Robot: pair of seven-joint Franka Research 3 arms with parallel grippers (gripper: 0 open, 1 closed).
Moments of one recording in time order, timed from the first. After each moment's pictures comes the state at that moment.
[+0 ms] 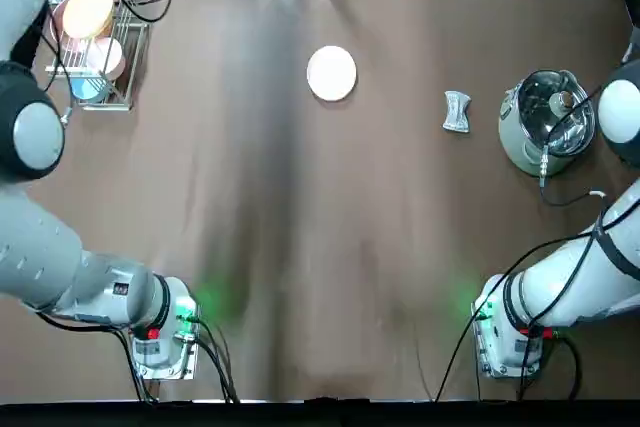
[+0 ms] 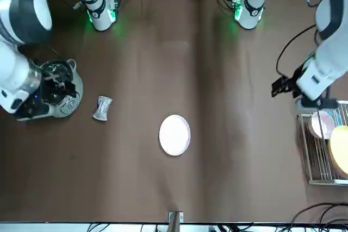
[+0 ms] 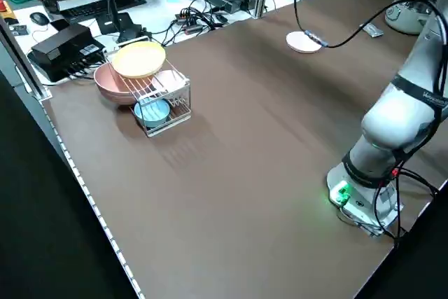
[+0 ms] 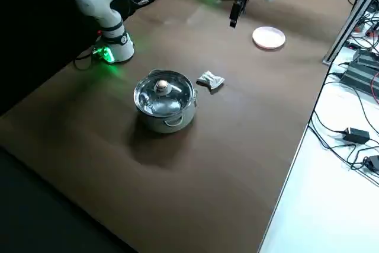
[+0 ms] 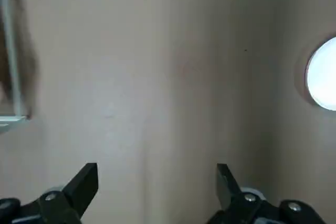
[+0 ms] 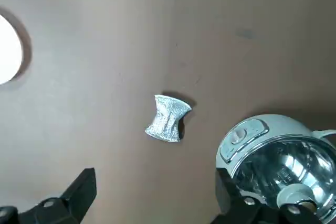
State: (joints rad) left arm -0.11 0.15 0.00 -1.67 -0.09 1.81 -0.06; right arm 0.18 0.26 -0.09 -1.46 0.05 1.58 -0.02
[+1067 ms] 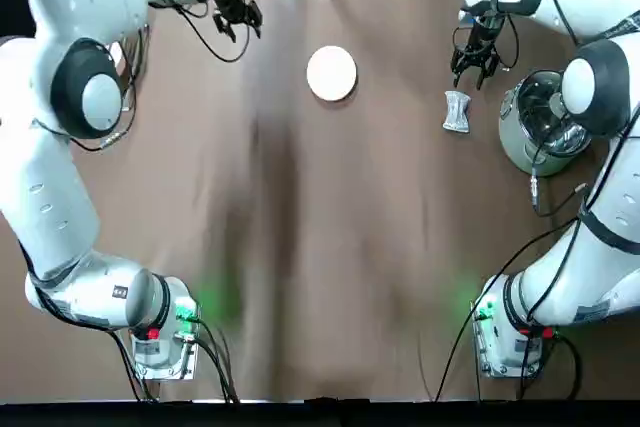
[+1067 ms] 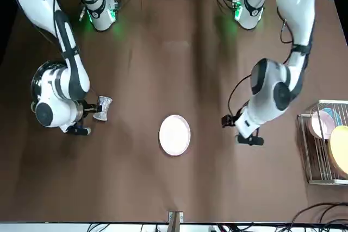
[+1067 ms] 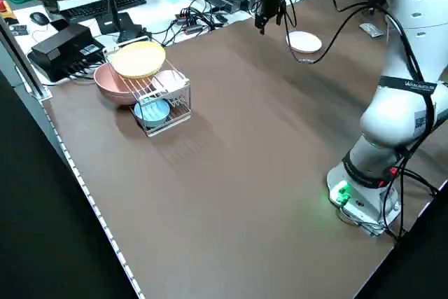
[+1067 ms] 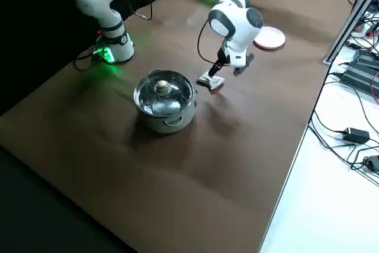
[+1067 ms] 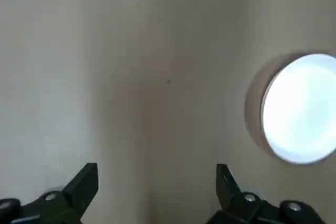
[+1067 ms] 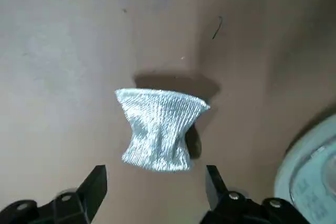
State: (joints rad) left arm -0.16 0.50 -0.18 -1.67 -0.16 2.23 -0.17; right arm 0.15 0.49 -0.09 -1.81 0.14 1.91 0.06
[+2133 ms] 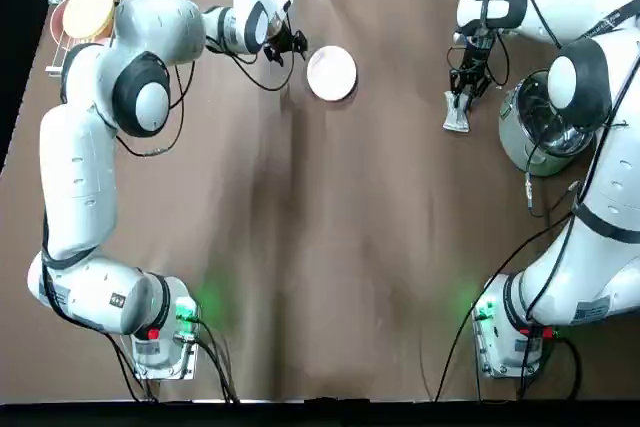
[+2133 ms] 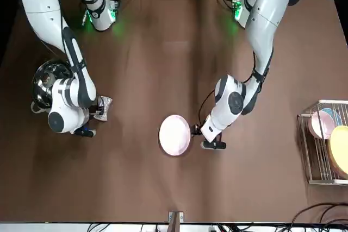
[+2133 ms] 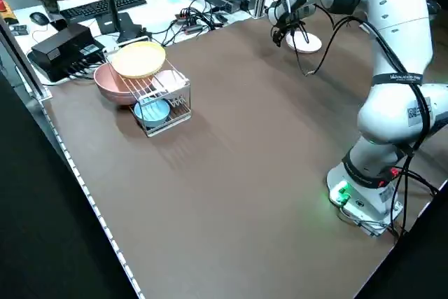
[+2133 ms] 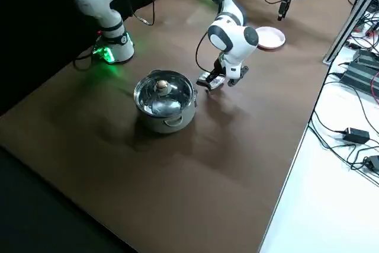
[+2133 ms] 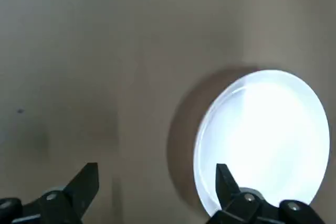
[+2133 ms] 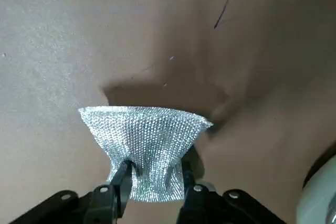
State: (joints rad) left arm -0.29 0.79 -0.25 -1.57 -0.16 2.57 -0.31; right arm 0.15 0.59 -0.09 -1.81 0.15 1.95 0.09
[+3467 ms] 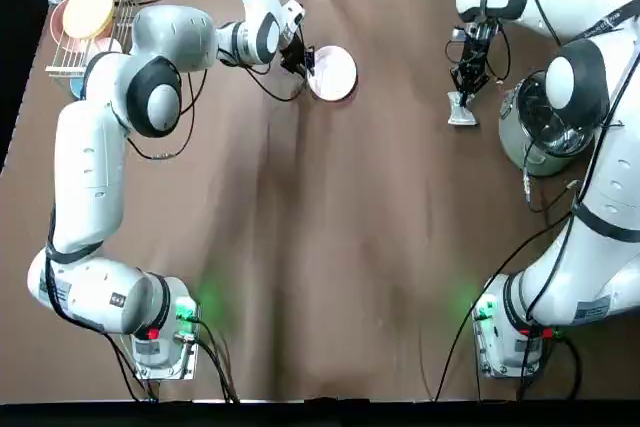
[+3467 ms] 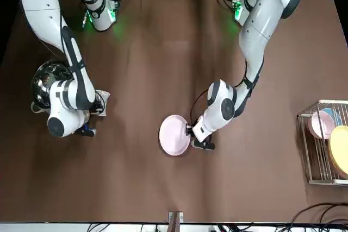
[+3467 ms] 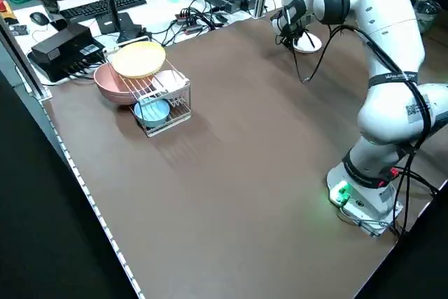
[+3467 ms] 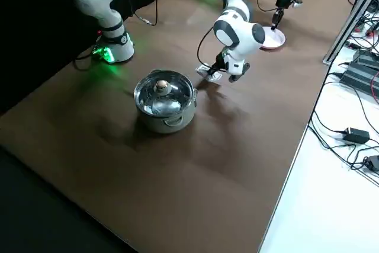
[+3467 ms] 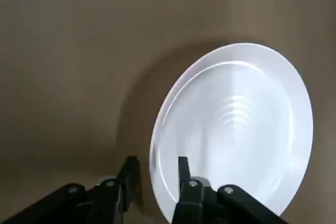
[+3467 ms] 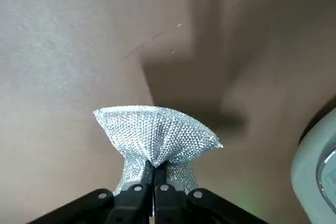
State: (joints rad) left arm -0.28 0.90 -0.32 -1.48 -0.21 2.58 -0.23; right arm 0.16 0.60 -0.09 -1.72 0.15 1.77 0.15
